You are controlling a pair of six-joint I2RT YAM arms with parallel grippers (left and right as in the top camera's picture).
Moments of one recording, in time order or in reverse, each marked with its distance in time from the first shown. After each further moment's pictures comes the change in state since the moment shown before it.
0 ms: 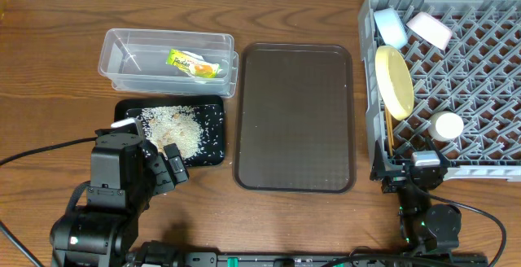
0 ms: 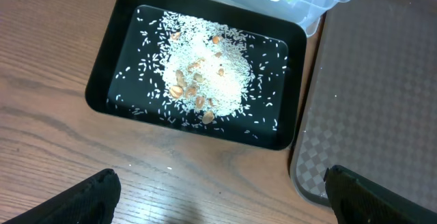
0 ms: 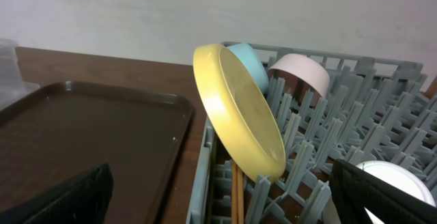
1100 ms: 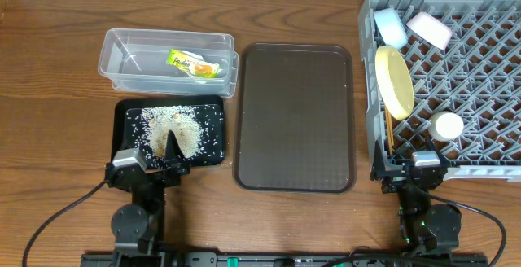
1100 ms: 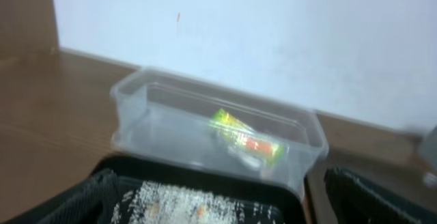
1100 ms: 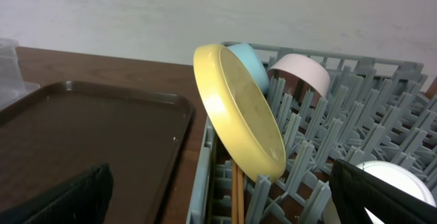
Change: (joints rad) left arm 0.076 -0.727 -0.922 1.109 -0.044 0.167; right arm 0.000 0.000 0.000 -0.001 0.000 0.000
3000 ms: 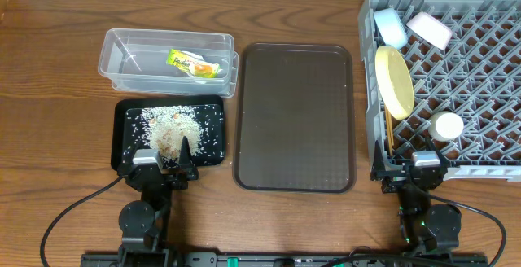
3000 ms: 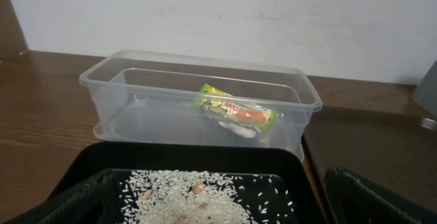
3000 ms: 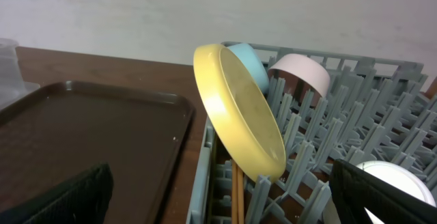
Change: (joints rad) left arm 0.000 -0.014 -0.062 -0.040 0.093 0.120; right arm 0.000 0.000 0.000 0.000 0.000 0.000
